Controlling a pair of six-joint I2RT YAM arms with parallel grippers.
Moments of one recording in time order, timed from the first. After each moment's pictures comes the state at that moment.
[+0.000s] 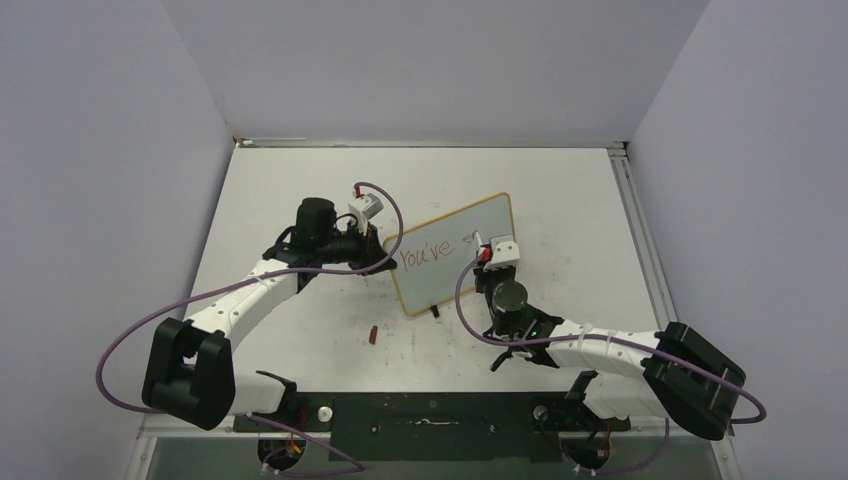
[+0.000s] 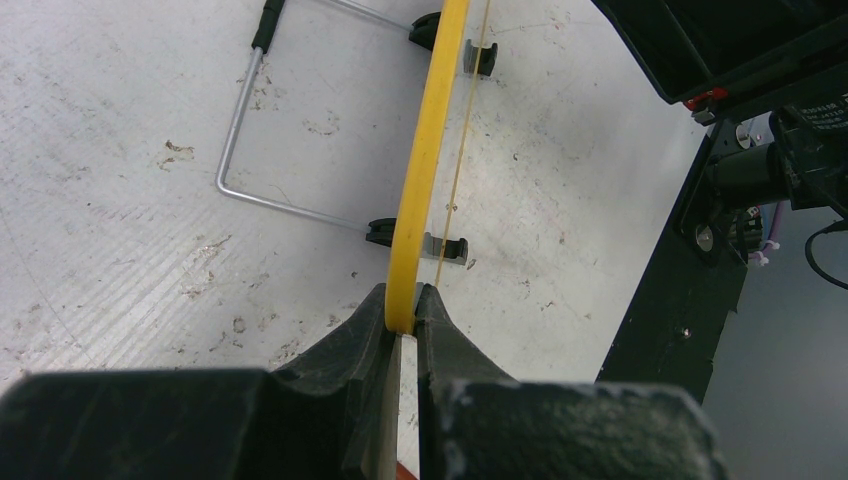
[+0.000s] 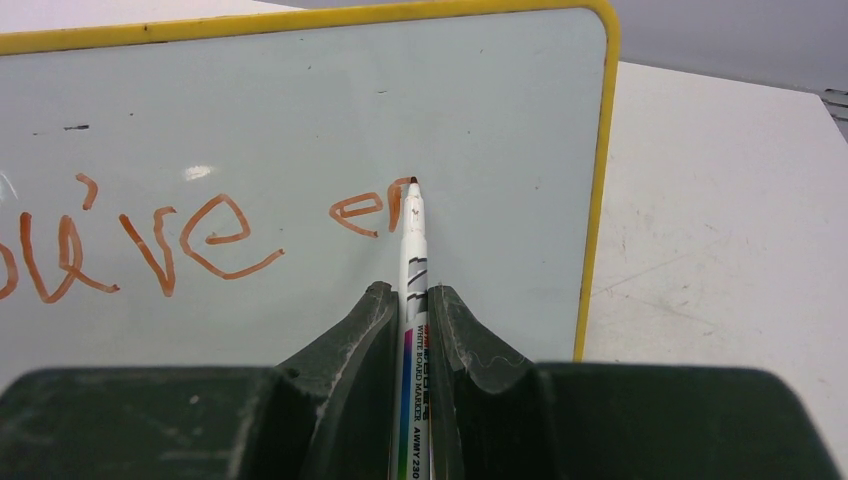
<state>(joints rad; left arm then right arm) -0.36 1.33 0.83 -0.16 0.70 -0.09 0.91 1.21 0.38 0.72 0.74 0.02</state>
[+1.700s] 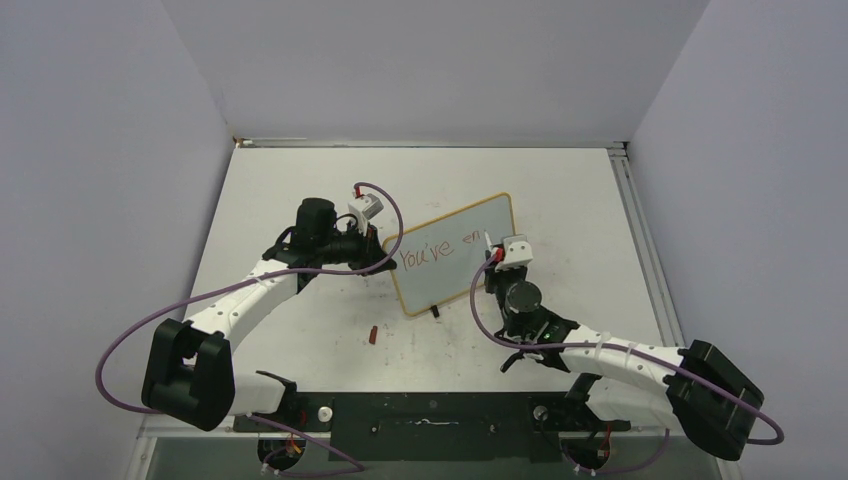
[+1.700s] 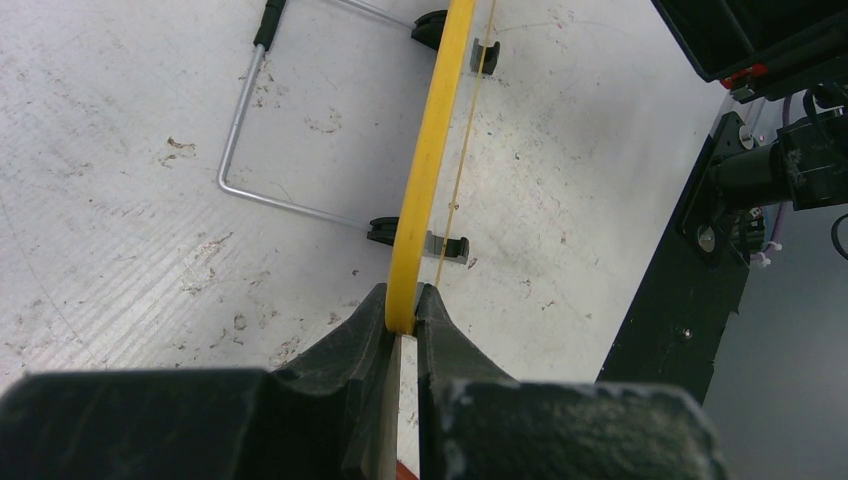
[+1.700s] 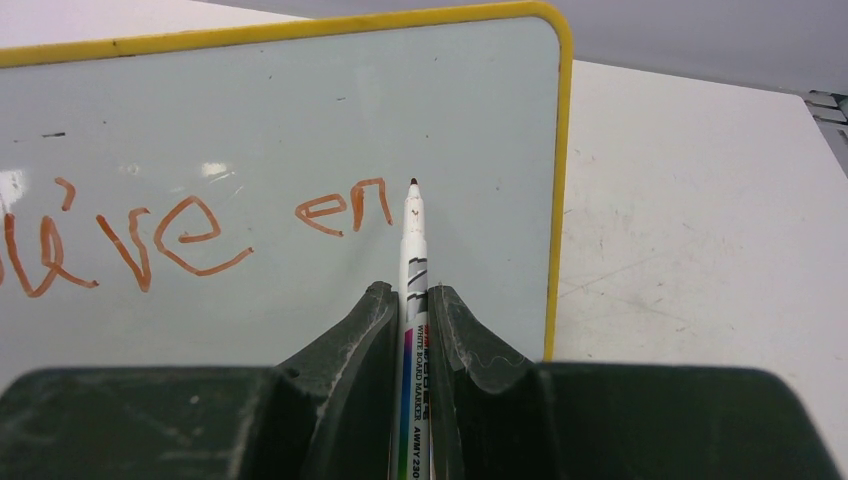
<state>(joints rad) -0.36 1.32 0.83 -0.16 0.69 -0.09 0.88 1.07 0.34 0.63 0.70 0.02</state>
